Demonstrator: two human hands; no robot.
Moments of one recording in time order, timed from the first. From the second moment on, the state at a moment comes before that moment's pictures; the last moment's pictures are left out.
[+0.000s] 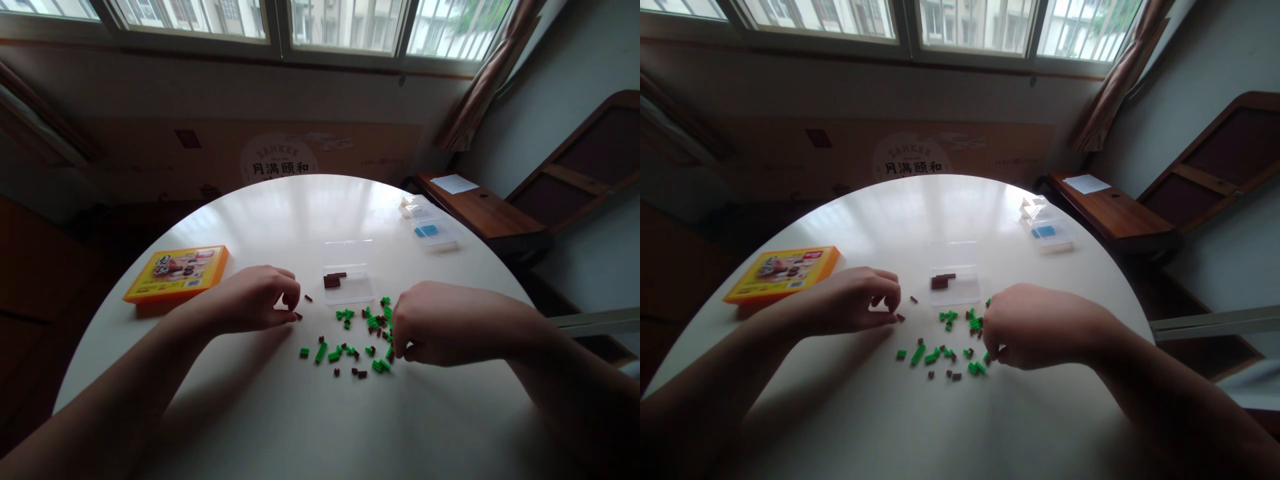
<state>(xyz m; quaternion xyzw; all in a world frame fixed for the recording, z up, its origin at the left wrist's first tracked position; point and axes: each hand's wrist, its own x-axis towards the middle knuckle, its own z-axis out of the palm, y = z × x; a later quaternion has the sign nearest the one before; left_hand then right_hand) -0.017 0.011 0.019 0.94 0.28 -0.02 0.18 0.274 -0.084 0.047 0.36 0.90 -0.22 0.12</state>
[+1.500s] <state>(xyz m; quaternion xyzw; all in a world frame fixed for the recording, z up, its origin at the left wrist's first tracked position) -0.012 0.007 0.024 0.94 0.31 -0.06 0.16 0.272 -0.081 0.045 0.35 0.90 -0.22 0.12</state>
